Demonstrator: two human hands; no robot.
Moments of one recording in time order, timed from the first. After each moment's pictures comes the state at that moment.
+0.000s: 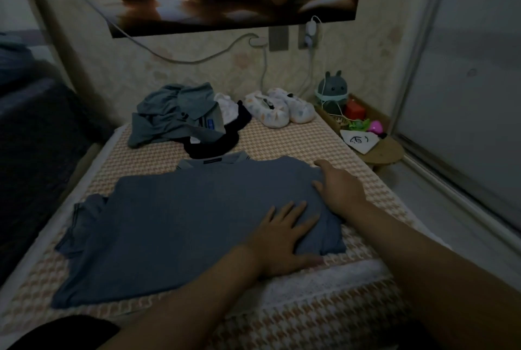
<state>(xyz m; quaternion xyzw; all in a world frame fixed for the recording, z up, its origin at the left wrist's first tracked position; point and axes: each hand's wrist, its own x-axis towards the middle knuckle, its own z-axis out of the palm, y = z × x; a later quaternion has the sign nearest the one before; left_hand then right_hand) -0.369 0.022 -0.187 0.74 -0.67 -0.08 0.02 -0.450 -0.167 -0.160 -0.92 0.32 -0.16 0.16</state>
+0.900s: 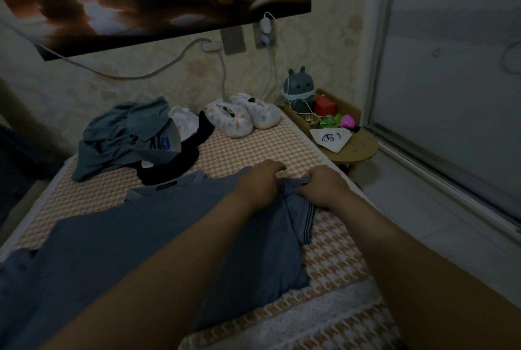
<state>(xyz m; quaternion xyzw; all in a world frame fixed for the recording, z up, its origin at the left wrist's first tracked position) -0.314 -0.148 -0.151 0.78 -0.61 -0.03 0.15 -0.458 -0.246 -0.164 -0.83 0.44 -0.13 0.32</state>
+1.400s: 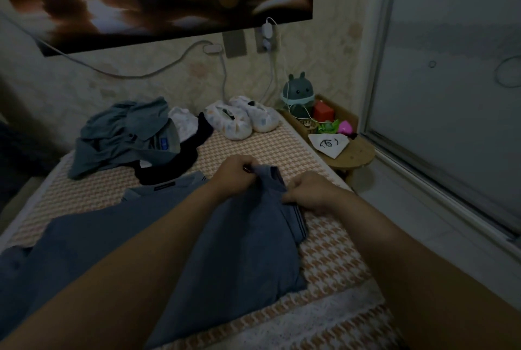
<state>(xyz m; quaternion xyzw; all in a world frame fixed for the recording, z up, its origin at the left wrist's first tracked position) -0.278 -0.126 -0.124 0.76 -0.53 -0.11 0.36 -0.458 -0.219 -0.130 -0.79 0.36 -0.08 0.48</state>
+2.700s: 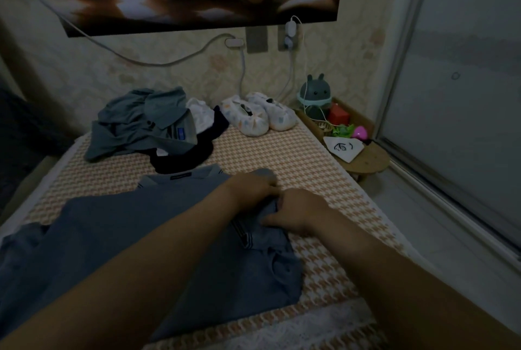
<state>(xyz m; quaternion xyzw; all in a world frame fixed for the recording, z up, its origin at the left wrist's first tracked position) -0.260 -0.112 -0.148 0.65 -0.74 0.08 -0.12 -0.421 -0.157 -0.135 -0.92 0.31 0.02 0.24</state>
